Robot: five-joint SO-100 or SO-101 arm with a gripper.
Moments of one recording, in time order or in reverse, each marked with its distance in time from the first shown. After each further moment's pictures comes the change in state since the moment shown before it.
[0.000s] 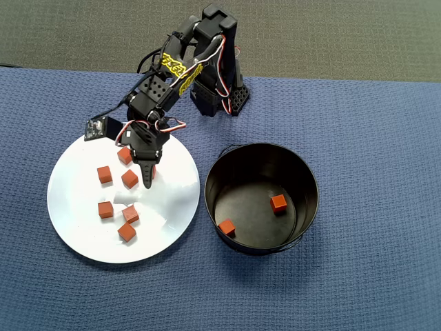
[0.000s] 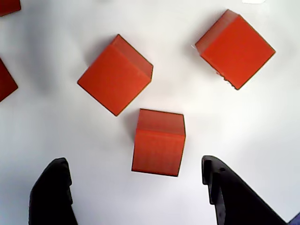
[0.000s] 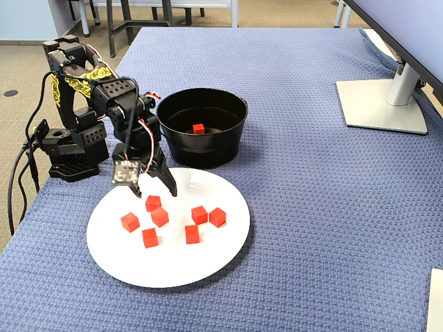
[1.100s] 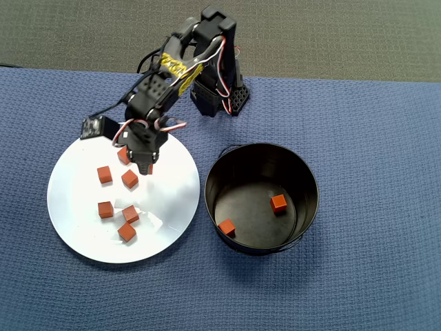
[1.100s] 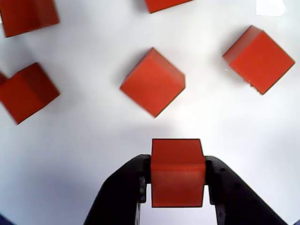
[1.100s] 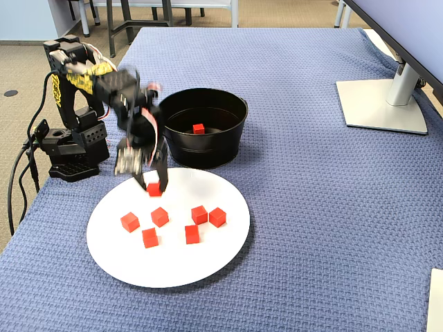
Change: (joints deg) arm -2.8 3.1 -7.0 4.6 4.7
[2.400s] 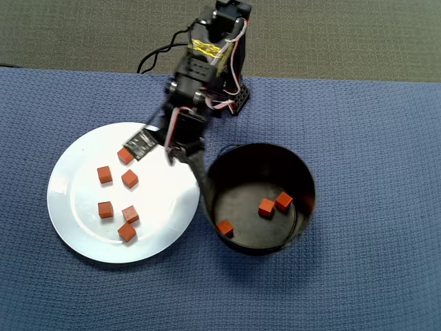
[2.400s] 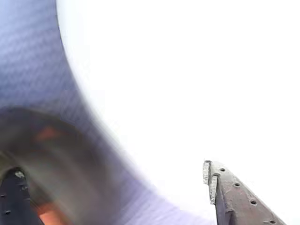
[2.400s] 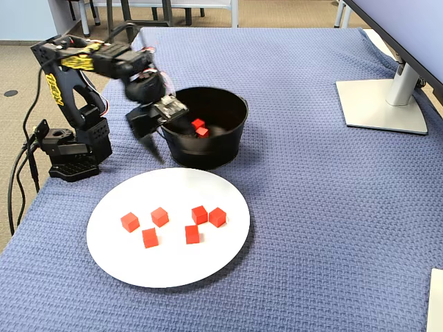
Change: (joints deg) arm -8.7 17.8 12.4 -3.2 -34.8
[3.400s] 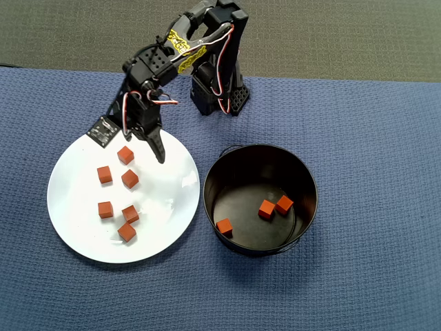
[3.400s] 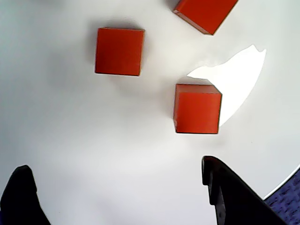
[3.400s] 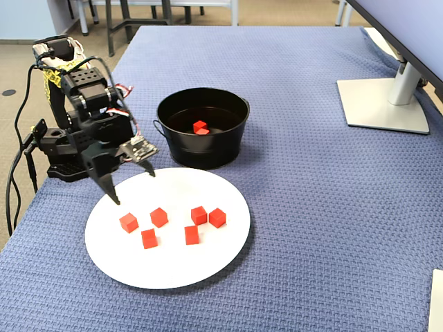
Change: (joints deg) arm 24.3 -6.9 1.8 -5.4 -33.5
